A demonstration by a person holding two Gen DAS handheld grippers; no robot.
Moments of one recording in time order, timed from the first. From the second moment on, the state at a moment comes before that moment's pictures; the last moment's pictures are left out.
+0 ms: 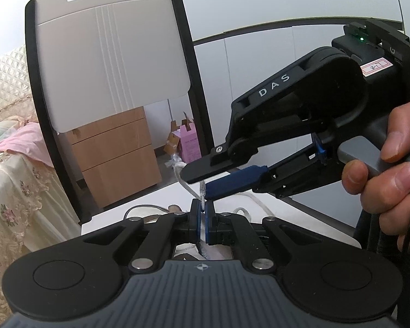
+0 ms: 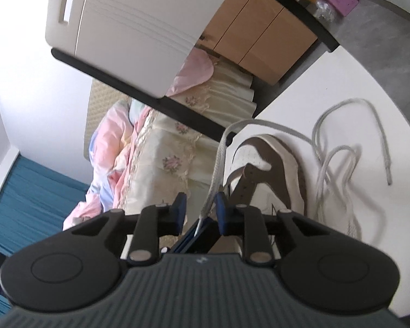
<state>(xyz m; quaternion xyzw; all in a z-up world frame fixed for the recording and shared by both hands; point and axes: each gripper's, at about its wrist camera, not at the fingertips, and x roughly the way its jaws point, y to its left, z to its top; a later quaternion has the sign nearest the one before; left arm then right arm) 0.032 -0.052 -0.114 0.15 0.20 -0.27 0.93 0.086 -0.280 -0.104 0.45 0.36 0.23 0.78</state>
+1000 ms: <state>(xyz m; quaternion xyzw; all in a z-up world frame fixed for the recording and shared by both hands) 0.060 -0.041 -0.116 0.13 0.23 -0.25 0.93 0.137 -0.296 -0.177 0.52 0.34 0.15 0.77</state>
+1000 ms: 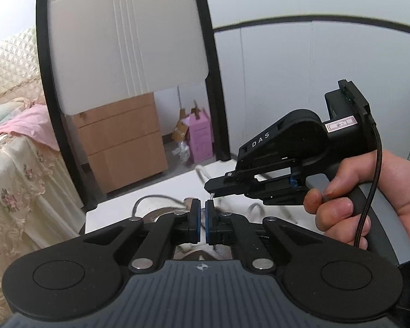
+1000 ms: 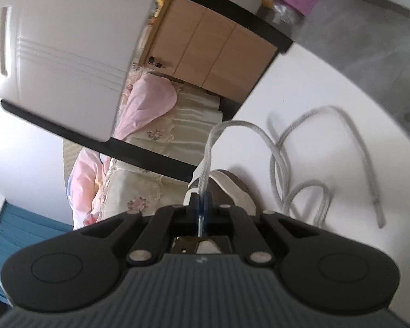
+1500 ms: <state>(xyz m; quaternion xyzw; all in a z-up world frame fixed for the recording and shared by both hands) 0.116 -0.063 -0.105 0.20 0.29 -0.25 0.90 0.145 -0.289 -0.177 0.56 0.35 0.14 0.74</state>
